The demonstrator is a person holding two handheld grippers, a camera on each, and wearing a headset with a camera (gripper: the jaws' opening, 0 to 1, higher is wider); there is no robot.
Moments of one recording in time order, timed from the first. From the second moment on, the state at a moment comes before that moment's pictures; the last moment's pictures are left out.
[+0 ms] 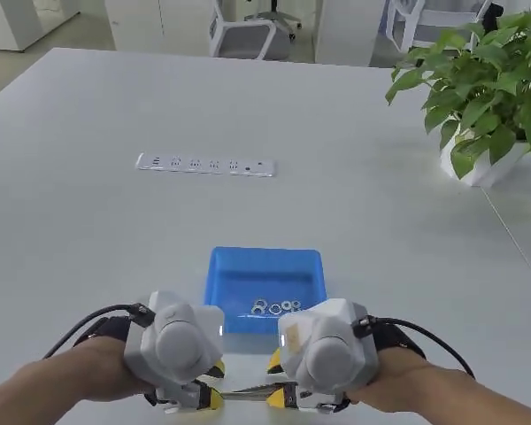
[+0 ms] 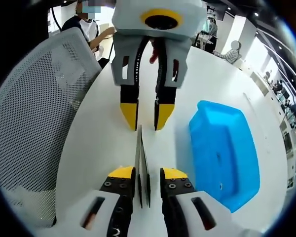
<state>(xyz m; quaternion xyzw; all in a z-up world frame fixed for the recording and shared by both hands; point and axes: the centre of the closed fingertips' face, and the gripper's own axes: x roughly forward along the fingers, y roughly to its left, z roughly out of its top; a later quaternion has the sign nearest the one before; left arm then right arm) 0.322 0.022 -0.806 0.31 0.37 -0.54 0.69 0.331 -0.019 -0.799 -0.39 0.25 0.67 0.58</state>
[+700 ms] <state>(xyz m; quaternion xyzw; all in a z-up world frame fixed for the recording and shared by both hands) 0.340 0.040 -0.702 0.12 0.27 -0.45 0.84 0.374 -0.104 -0.714 -0.25 0.25 0.55 0.76</state>
